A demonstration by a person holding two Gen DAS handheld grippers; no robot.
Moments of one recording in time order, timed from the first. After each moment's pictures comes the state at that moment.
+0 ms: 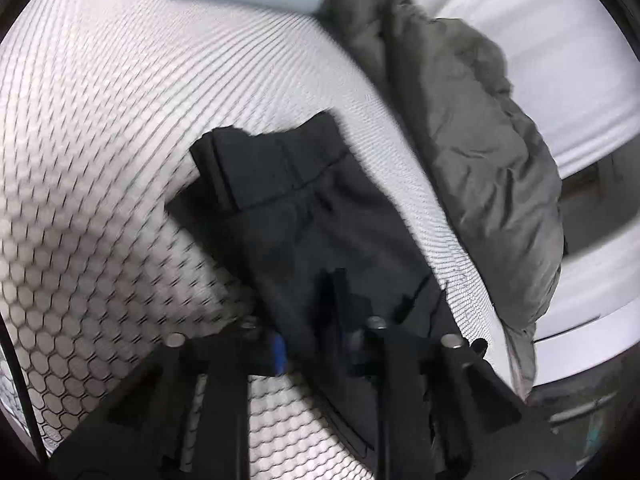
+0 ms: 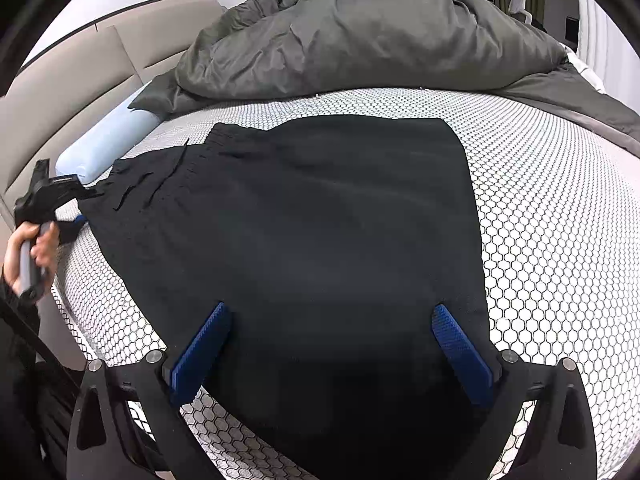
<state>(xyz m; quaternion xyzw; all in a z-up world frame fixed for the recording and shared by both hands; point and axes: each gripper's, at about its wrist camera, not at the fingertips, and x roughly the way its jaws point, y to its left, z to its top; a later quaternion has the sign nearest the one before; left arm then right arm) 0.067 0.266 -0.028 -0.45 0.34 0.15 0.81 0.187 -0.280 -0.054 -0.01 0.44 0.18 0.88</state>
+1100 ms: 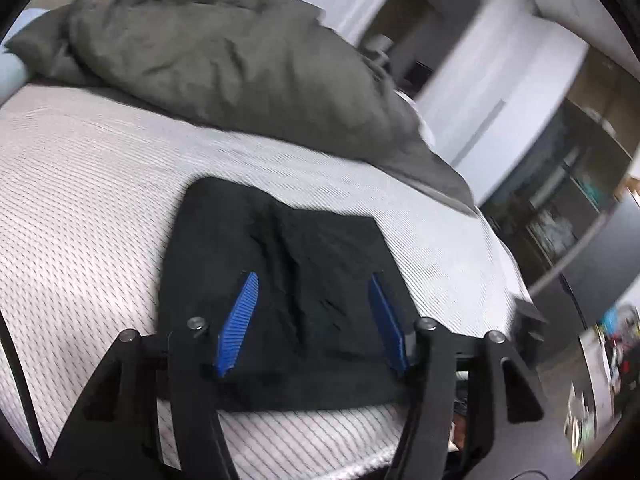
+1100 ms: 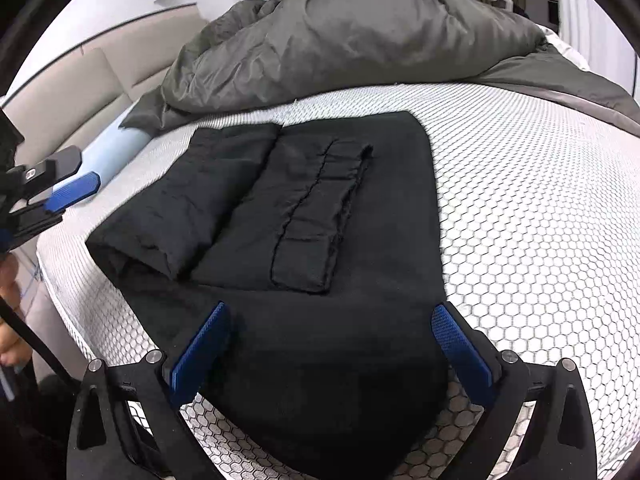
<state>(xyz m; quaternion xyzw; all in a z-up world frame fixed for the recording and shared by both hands) 0.116 0.026 0.060 -0.23 0.36 -0.14 0.89 0.195 -0.306 -0.050 0.04 0.44 0.16 0.88</state>
